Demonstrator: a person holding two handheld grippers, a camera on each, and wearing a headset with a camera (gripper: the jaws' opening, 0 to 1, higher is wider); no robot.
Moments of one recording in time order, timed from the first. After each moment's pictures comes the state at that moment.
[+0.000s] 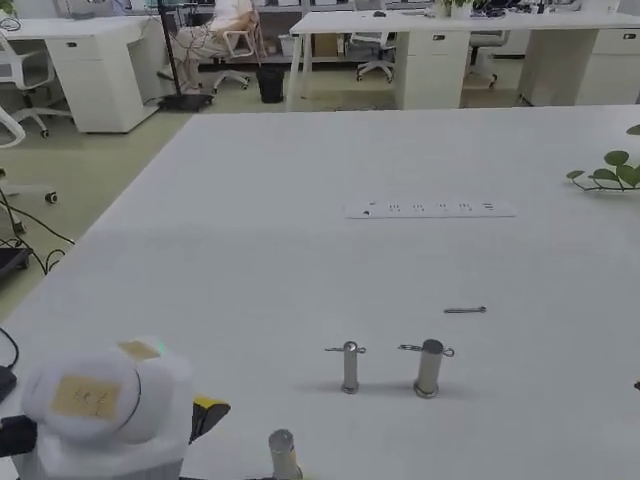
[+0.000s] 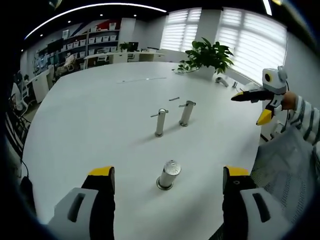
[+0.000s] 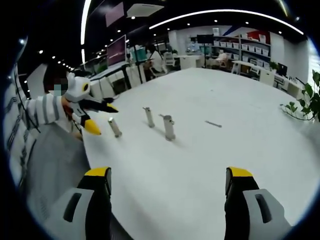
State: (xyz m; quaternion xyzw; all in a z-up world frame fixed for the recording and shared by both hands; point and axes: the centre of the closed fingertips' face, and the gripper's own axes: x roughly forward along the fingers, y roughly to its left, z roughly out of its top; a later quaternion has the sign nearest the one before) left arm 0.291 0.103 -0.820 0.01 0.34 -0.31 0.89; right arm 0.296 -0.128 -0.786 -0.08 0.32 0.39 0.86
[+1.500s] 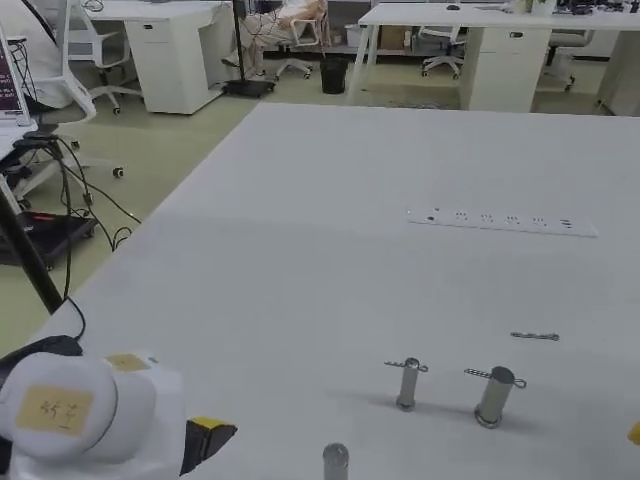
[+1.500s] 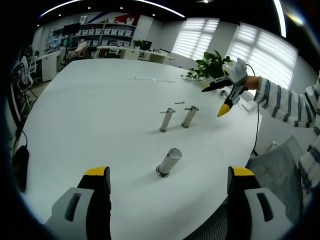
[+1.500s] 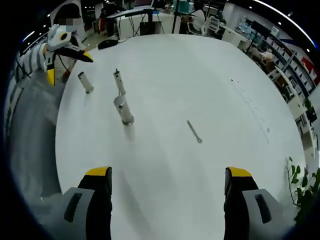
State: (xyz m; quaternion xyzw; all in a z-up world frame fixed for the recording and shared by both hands) left arm 0.270 0.126 -0.809 -0.07 0.35 -0.28 0.89; right arm 0.423 -0.135 -0.820 -0.34 0.40 0.47 0.71
